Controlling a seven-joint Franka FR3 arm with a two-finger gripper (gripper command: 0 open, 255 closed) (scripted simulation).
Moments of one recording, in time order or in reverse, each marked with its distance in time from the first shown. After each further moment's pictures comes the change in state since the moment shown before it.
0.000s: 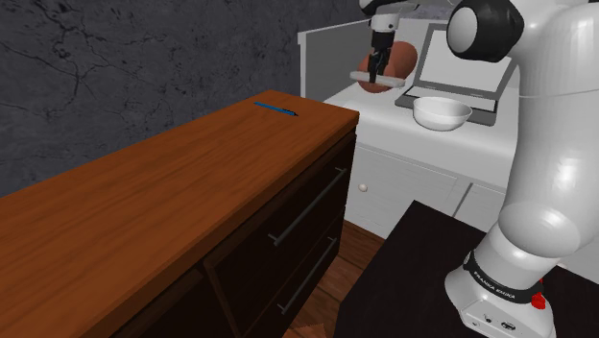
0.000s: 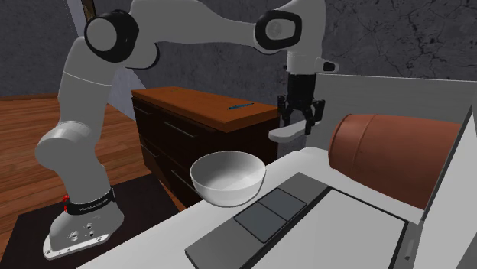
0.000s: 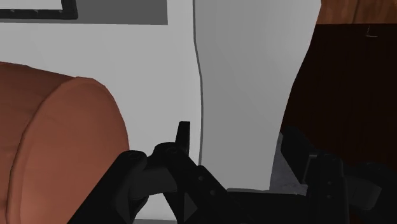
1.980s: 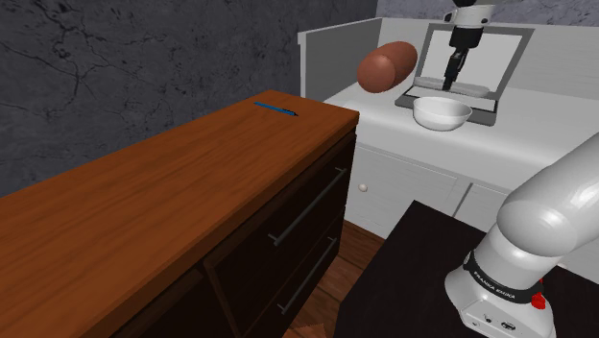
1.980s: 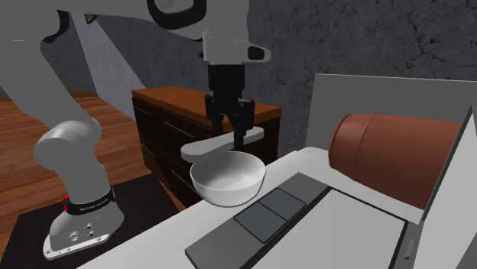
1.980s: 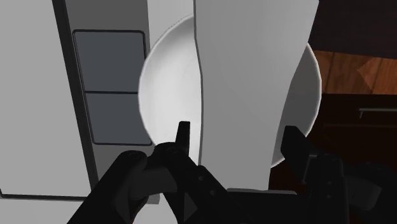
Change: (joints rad) arm -0.032 -0.697 -0.085 -0.715 -0.327 0.096 -0.077
